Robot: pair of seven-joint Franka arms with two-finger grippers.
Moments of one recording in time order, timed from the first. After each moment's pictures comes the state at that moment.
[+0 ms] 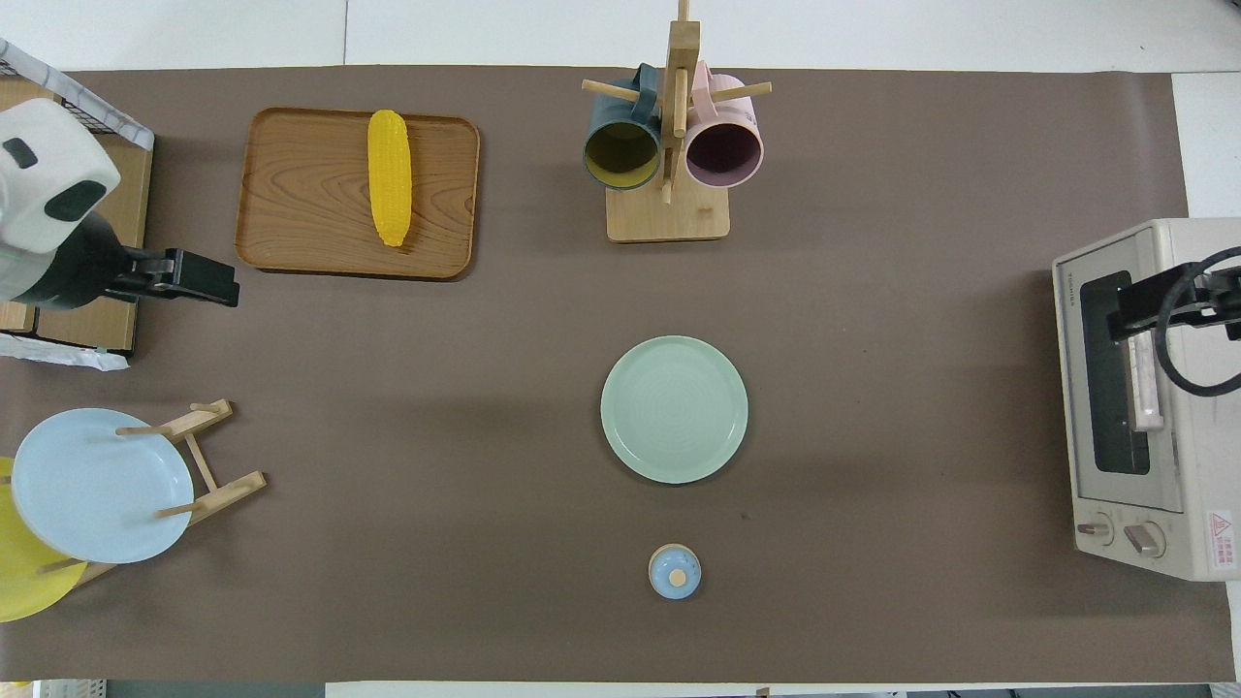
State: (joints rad) left arm -0.11 0.05 -0.02 -1.66 -0.07 1.70 0.00; right arm 0.02 0.01 -0.08 -1.53 0.00 1.41 -0.03
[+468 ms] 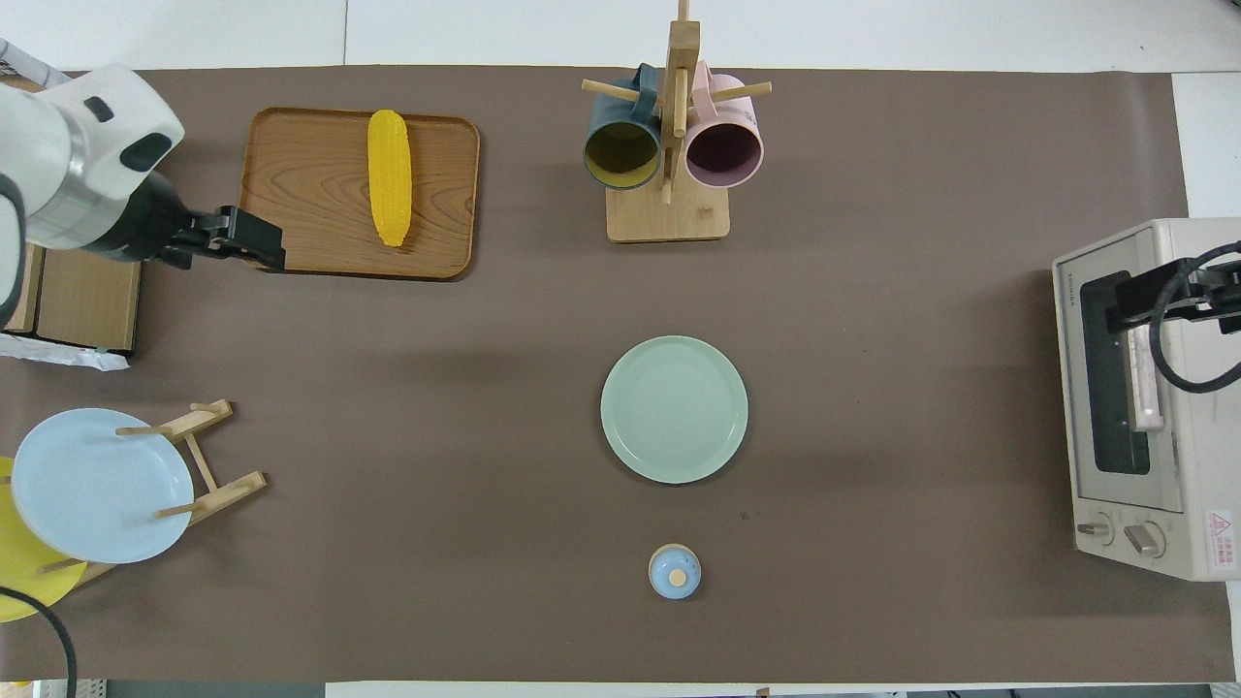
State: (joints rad) left arm -0.18 0.47 -0.03 -1.33 -0.10 1.77 -0.07; right arm 0.02 -0.03 -0.08 -1.65 0.00 1.48 -0.05
